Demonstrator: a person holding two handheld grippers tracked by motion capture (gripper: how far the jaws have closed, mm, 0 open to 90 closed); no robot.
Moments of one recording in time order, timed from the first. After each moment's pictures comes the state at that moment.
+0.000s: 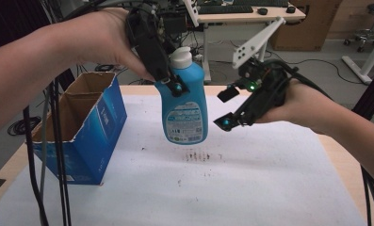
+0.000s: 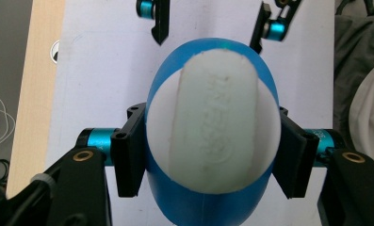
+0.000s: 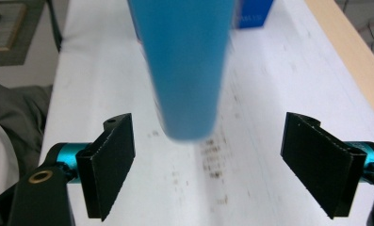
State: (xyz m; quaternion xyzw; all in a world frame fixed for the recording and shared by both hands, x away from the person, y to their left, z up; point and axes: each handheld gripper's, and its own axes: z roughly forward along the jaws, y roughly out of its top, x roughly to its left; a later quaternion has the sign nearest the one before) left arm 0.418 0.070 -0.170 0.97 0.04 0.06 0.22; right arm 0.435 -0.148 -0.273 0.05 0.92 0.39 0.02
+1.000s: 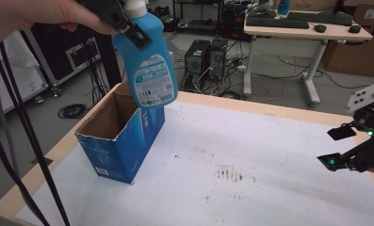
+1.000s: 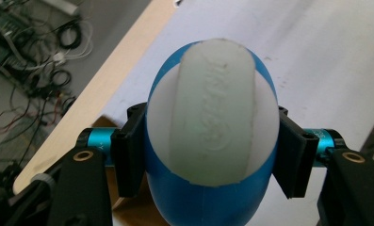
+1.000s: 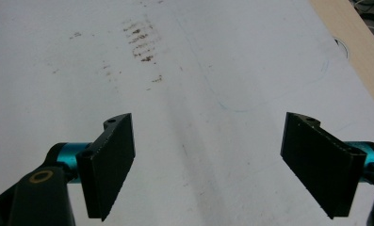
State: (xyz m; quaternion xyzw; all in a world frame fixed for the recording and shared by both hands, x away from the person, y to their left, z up) left arm 0.393 0.227 -0.094 0.90 0.31 0.17 0.25; right arm 0.452 -0.243 -0.288 0.17 0.94 0.28 0.08
